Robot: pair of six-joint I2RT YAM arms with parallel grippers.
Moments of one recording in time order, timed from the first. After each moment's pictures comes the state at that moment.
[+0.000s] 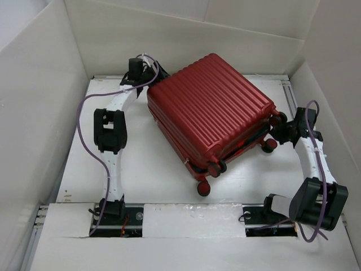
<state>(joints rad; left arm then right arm) -0.16 2.26 1.95 -0.17 0.53 -0.74 -0.29 1.22 0.89 -0.53 -0.14 1.04</state>
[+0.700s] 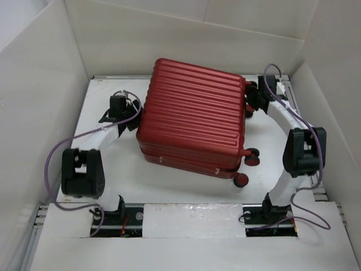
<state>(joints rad) -0.10 1.58 1.01 -0.14 0.27 -0.66 0.06 1.74 1.33 -0.32 0.13 1.01</state>
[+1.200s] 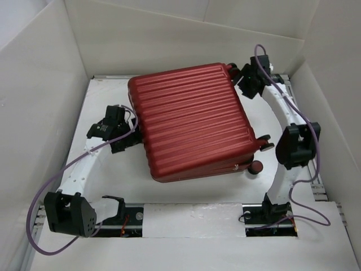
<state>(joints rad) -0.19 1.16 0.97 -0.87 0.02 -0.50 0.16 1.94 1.82 -0.63 0.05 0.77</state>
